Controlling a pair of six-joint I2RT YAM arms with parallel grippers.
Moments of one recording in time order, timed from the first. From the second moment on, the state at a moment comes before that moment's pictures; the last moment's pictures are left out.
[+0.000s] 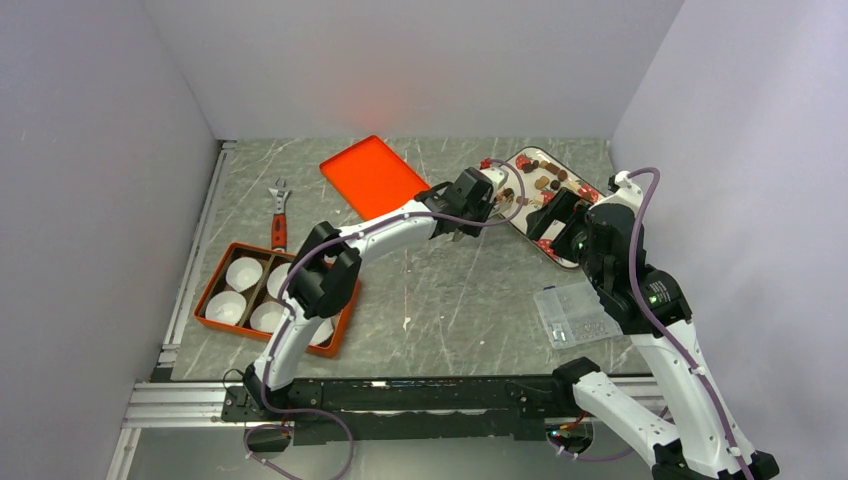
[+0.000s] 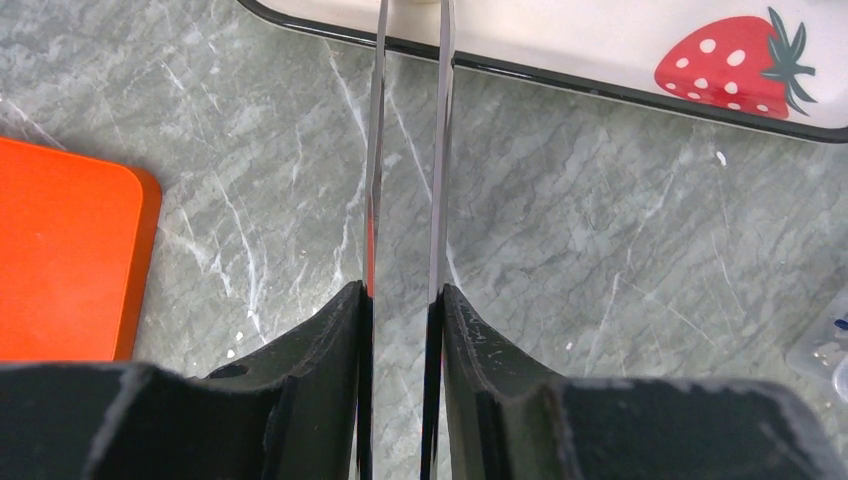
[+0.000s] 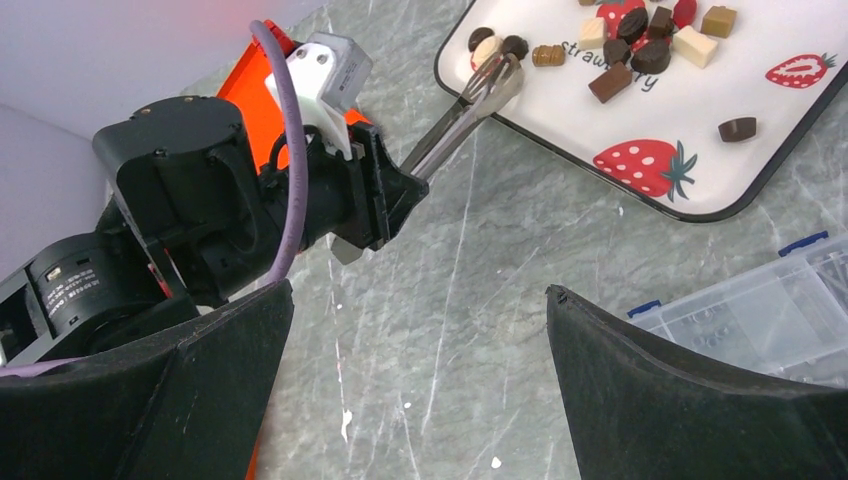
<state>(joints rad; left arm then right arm) -0.87 2.24 1.92 -0.39 -0.12 -0.18 0.39 0.78 1.13 -0.79 0.30 0.65</state>
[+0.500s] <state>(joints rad) -0.86 2.11 1.81 -0.37 -0.09 -0.19 0.39 0.78 1.13 -0.79 0.31 0.65</state>
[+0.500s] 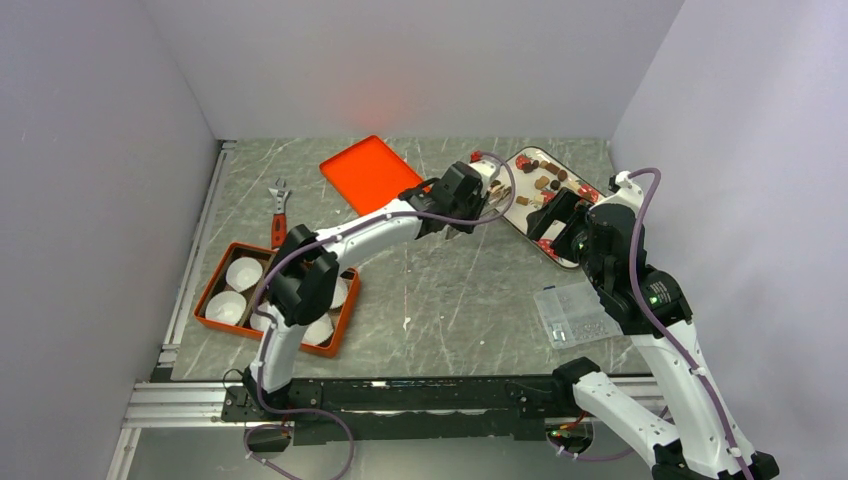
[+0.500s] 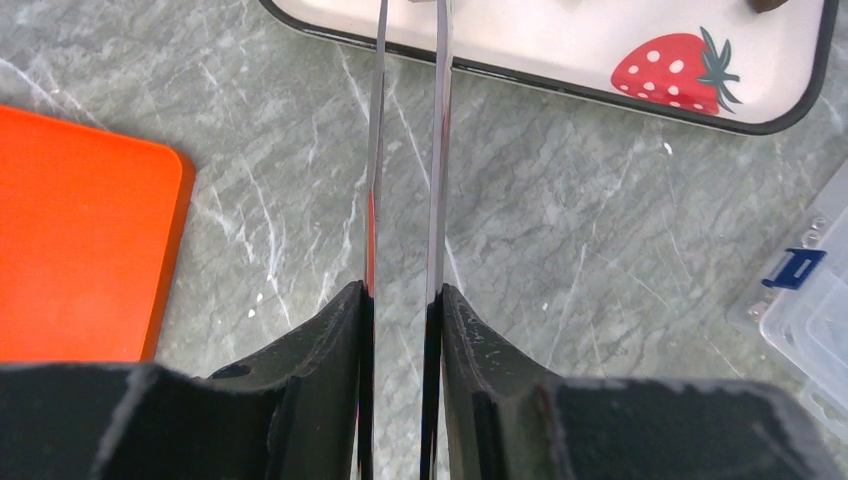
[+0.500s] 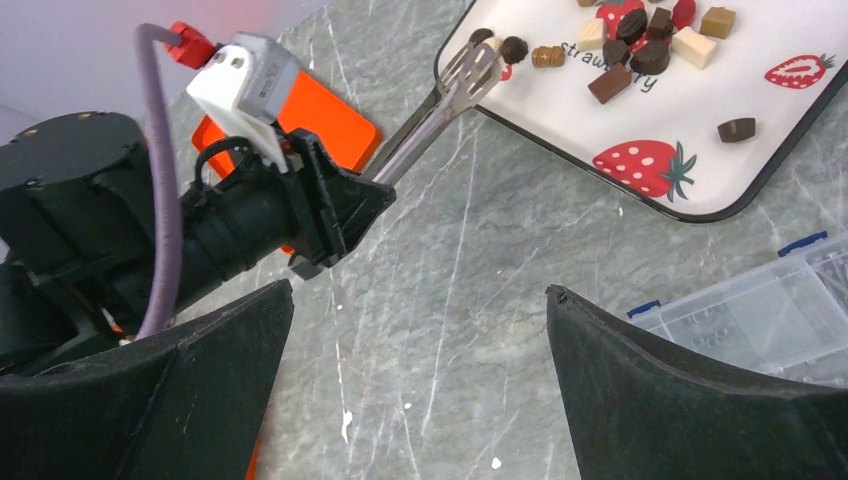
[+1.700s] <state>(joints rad) -0.84 1.14 1.09 -0.62 -0.36 -0.46 0.39 0.84 1.06 -0.70 0.19 0.63</state>
